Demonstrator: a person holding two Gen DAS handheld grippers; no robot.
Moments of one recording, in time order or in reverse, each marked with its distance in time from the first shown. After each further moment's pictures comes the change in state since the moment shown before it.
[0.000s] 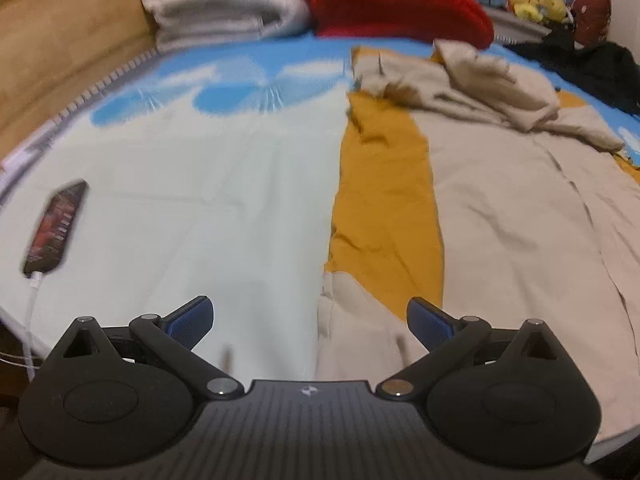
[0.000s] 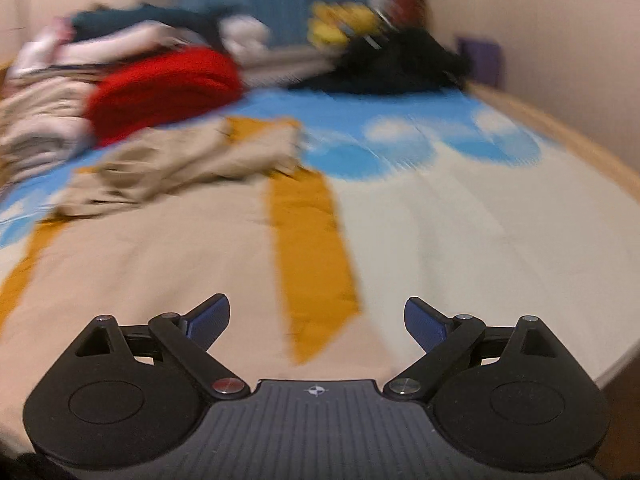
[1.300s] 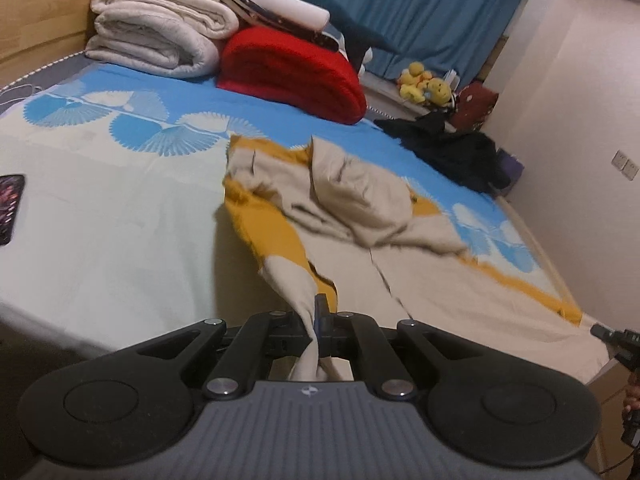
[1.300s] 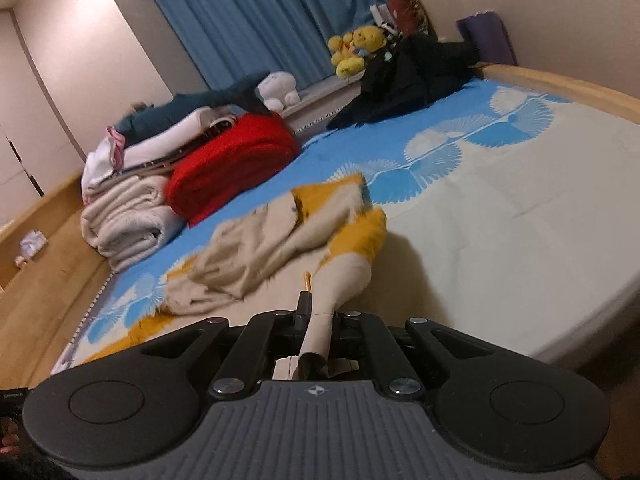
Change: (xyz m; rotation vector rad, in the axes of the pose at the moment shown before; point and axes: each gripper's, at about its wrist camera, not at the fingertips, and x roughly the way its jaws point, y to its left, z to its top) left arm -0.205 0.033 -0.022 -0.151 -0.137 -0.471; right arm -0.171 -0.055 0.006 0.262 -0.095 0.337
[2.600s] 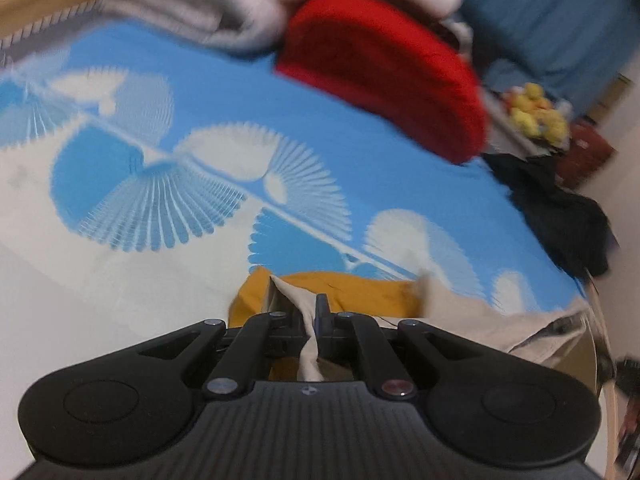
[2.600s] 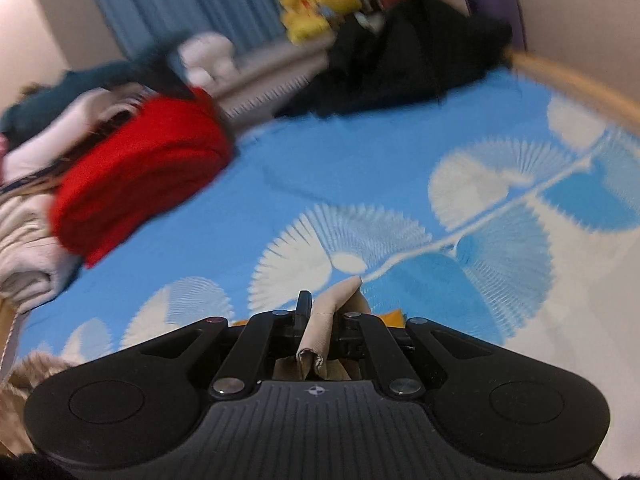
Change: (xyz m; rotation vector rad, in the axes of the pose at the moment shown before) left arm 0.363 0.085 0.267 -0.230 0.110 0.176; right arm 0.430 0.009 0.210 0.024 0.138 -0.239
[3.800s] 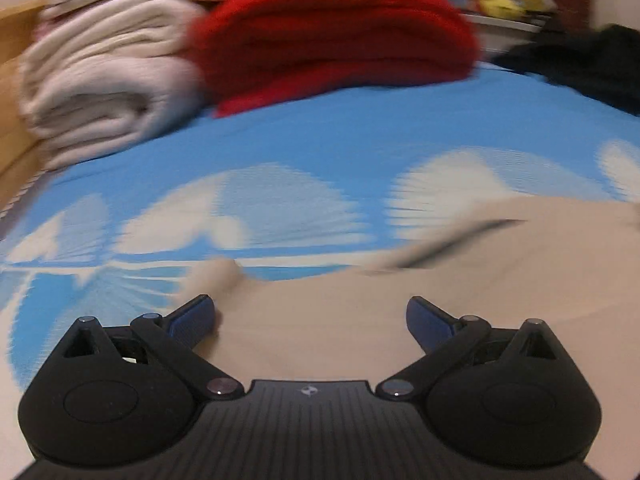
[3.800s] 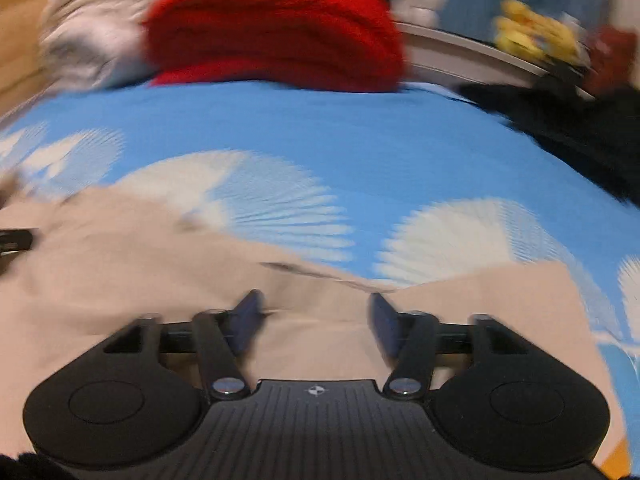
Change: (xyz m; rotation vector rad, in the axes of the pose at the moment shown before) left arm 0.178 -0.061 -0.059 0.549 -0.202 0.312; right arm 0.177 0.121 -0.093 -0.641 0.019 0.091
